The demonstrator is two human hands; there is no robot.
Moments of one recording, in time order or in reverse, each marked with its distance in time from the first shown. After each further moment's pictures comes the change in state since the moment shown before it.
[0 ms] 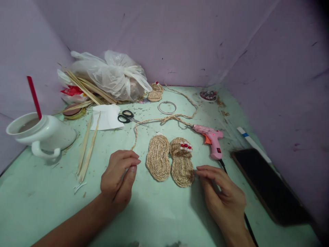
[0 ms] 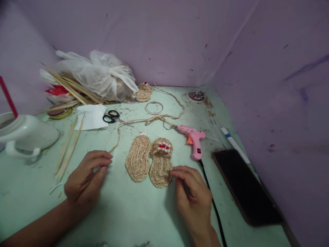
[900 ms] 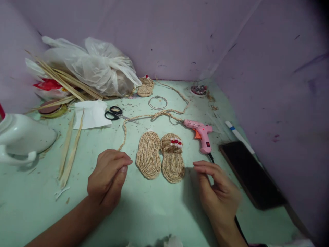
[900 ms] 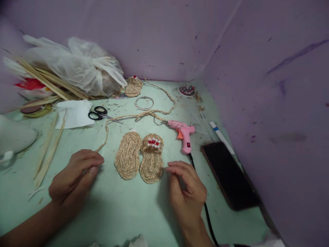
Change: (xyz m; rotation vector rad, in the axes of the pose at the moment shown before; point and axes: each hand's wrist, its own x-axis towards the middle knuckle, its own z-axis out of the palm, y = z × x) left_hand 0.010 -0.001 0.004 0.040 -0.066 0.114; right_hand 0.002 -0.005 -0.002 0.062 0.151 0.071
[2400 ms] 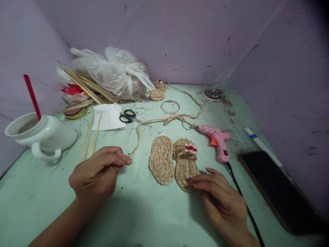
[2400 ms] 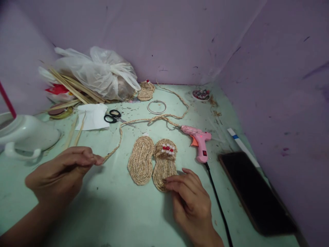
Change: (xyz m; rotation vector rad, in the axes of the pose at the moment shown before) left_hand 0.008 -0.011 -0.031 -0.054 0.193 -0.236; right_hand 0.003 0.005 0.004 -0.048 -0.365 -0.358
